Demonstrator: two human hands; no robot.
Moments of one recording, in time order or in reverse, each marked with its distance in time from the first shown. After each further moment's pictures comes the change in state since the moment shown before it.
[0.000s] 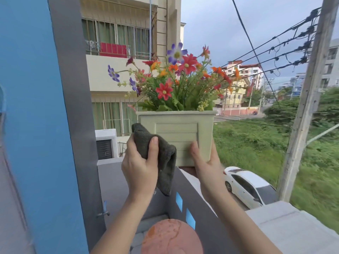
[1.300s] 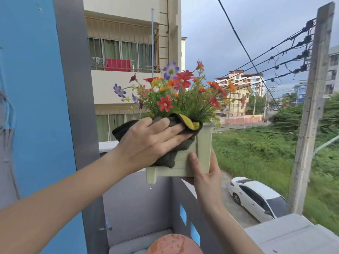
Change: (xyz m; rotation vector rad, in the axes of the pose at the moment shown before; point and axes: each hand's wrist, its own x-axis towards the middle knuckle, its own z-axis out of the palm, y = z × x) left_hand 0.091 0.045 -0.013 0.676 -0.286 1.577; right_hand 0.007 0.009 -0.001 0.108 0.098 -0.139
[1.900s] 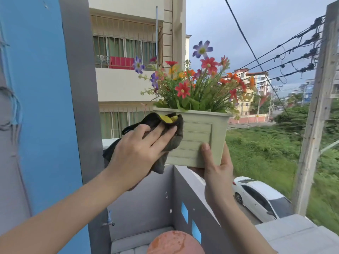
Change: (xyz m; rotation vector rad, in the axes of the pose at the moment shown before) left_hand -0.034 0.030 -0.003 -0.066 -0.036 -0.369; right_hand 0.003 -0.026 -0.007 0.078 0.042 -0.012
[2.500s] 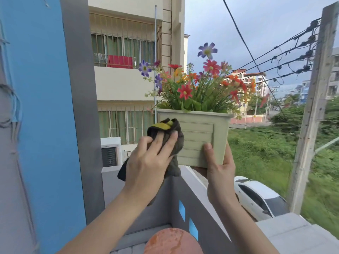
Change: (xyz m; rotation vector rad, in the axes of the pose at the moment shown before) left_hand -0.011 0.054 0.002 -0.179 -0.029 -0.349; right_hand -0.006 -0.006 -0.009 0.011 0.016 0.015
